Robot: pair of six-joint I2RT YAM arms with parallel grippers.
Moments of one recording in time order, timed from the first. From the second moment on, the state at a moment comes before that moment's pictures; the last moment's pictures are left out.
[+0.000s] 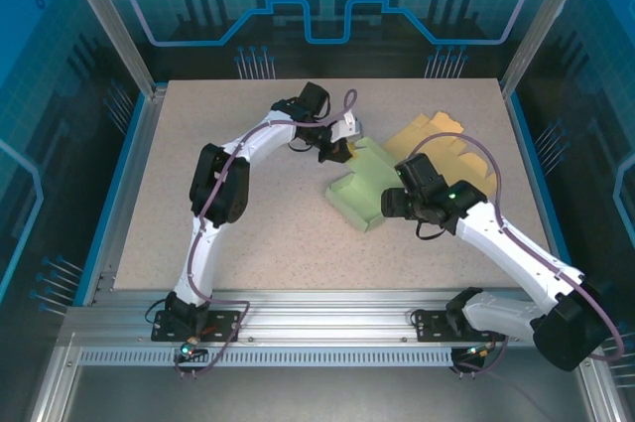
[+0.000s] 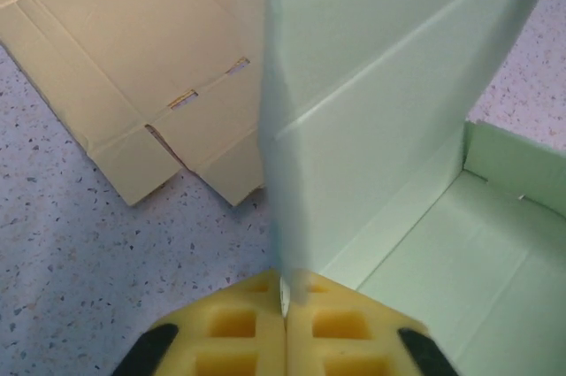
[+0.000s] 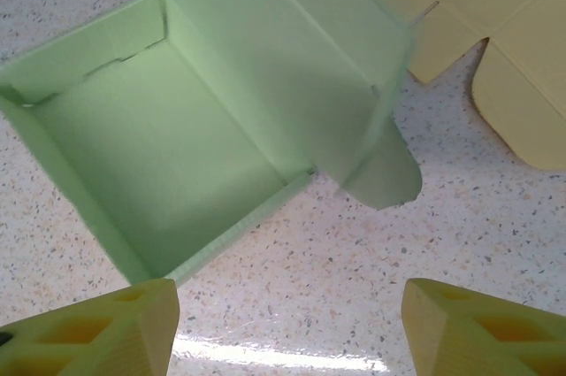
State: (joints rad) left arm -0.44 2.32 1.99 -0.75 0.81 0.83; right arm 0.54 1.13 0.93 -0.84 0.17 0.53
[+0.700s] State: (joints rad) left arm -0.36 1.84 1.37 -0.42 0.75 0.65; right arm 0.41 1.15 0.94 -0.62 -0.01 0.25
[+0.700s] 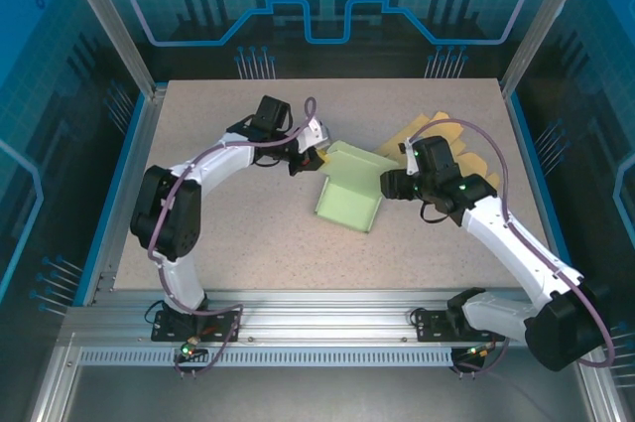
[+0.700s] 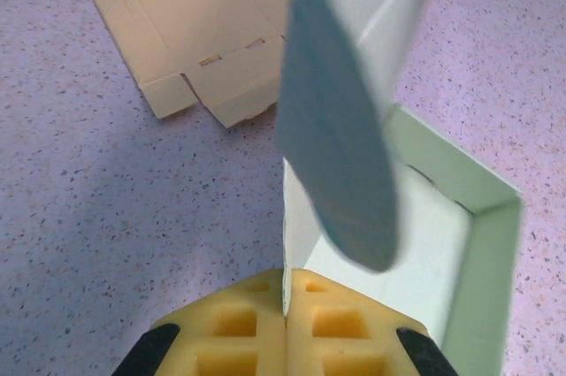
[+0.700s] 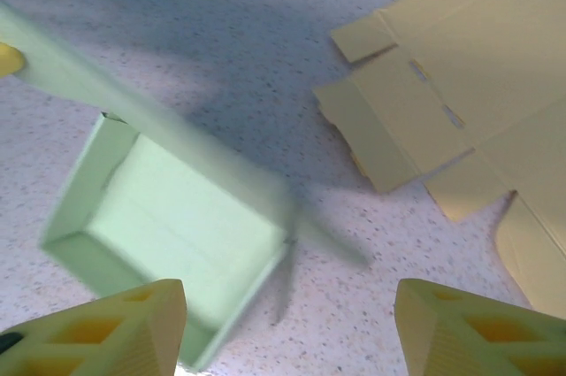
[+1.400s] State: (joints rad) left arm -0.25 1.71 1.15 -0.28 0.70 0.53; right arm 0.29 1.39 0.94 -0.36 -0.24 0.00
